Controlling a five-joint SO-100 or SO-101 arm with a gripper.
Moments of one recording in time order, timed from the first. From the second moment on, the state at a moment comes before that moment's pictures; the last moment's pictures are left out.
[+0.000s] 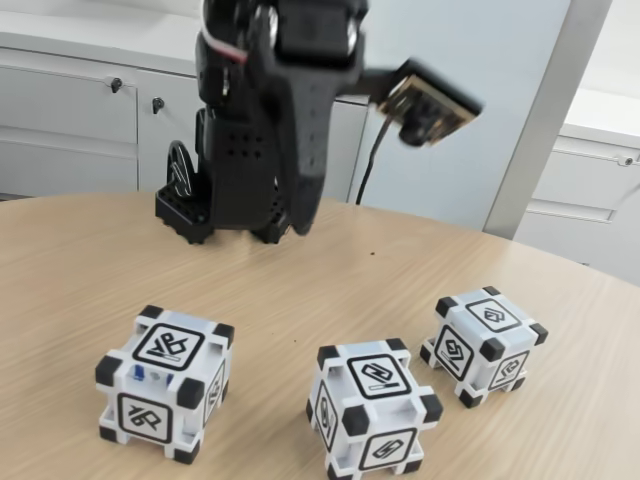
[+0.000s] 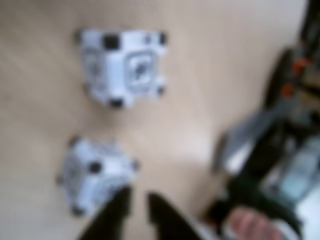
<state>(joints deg) 15.5 147.3 130.1 64.1 0.4</state>
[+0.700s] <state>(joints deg) -12.0 112.1 96.5 88.3 14.2</state>
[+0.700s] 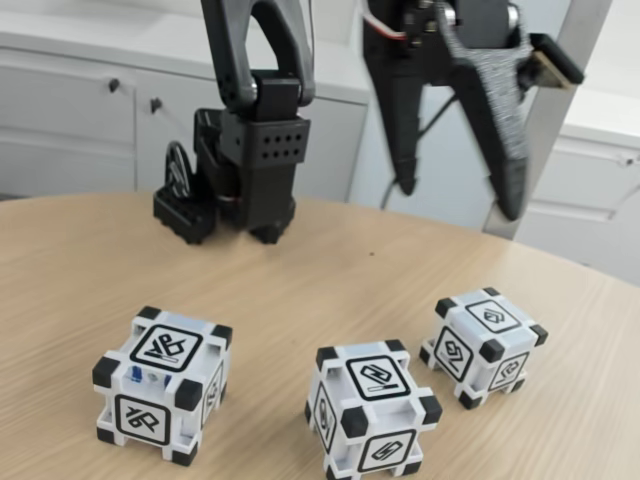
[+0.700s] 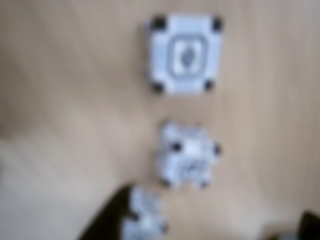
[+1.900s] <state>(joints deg) -24.9 82.4 95.9 73.3 23.4</state>
